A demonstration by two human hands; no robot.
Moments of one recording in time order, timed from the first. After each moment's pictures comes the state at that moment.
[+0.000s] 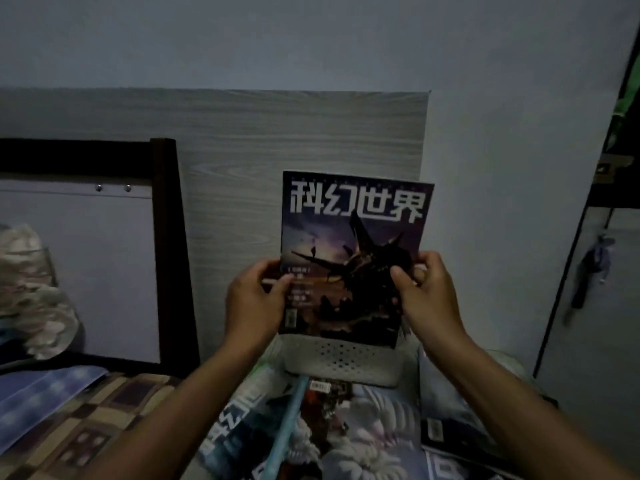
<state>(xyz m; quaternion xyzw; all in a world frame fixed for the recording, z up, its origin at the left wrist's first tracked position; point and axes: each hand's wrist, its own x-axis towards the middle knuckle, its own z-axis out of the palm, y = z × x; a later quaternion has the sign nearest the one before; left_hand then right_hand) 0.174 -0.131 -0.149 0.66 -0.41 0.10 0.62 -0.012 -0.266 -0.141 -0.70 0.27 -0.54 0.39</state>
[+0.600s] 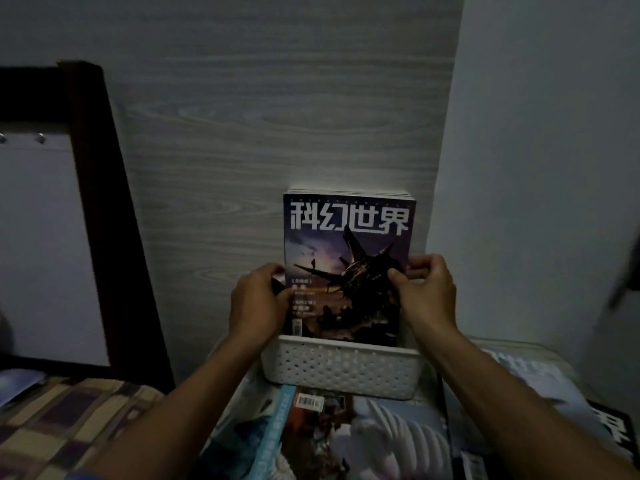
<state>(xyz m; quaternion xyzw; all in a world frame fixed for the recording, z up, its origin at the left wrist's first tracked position) 0.241 -0.247 -0.239 0.75 -0.43 0.09 0.49 0.052 -0.375 -0.218 -0.64 0.43 -0.54 0.35</state>
